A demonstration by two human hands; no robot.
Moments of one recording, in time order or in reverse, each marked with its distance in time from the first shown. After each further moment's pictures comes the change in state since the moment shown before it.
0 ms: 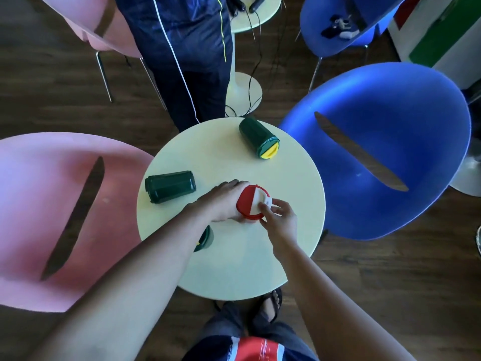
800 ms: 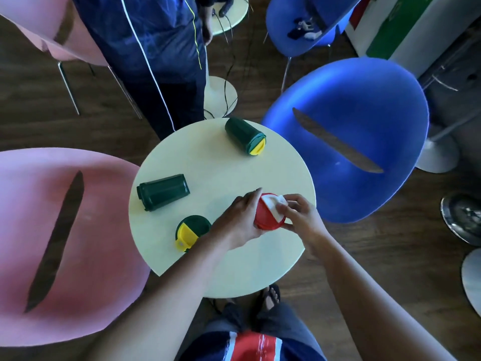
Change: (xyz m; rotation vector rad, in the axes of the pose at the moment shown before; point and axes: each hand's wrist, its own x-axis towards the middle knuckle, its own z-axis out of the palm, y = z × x) left_hand -0.038 0.021 0.047 -0.116 0.124 0.202; right_hand -0.033 -0.029 -0.049 -0.043 -0.151 -0.032
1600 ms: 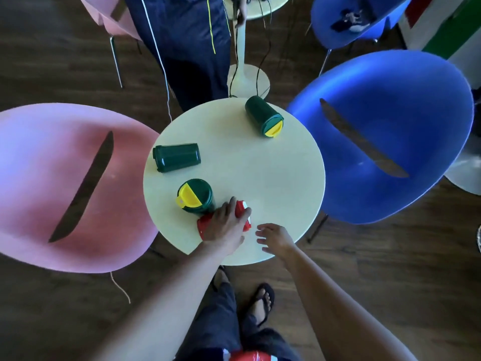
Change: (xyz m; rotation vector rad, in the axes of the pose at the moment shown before) left_hand -0.061 -0.004 0.081 0.538 -0.050 -0.307; right_hand -0.005 0.110 0.006 -0.177 -0.198 0.408
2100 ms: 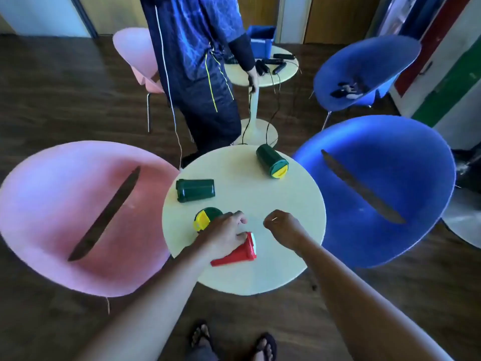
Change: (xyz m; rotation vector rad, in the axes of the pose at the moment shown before) left_hand -0.041 -0.027 -0.086 -0.559 0.230 -0.029; right_hand -0.072 -0.103 0.004 -0.659 0.141 -0.424
